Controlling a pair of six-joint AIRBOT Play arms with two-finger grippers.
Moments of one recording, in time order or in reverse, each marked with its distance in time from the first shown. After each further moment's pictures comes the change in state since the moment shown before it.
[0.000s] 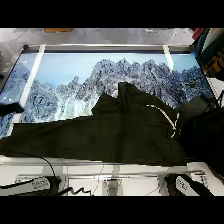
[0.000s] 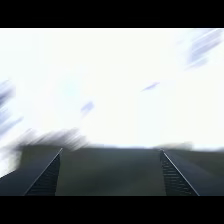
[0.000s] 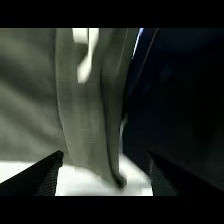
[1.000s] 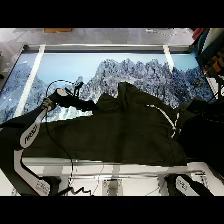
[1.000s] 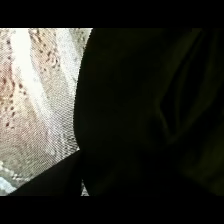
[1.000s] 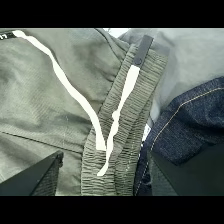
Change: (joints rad) left arm -0.692 -0.422 0.022 -0.505 0.129 -0.032; right arm 0.000 0.000 0.086 0.125 -0.240 0.025
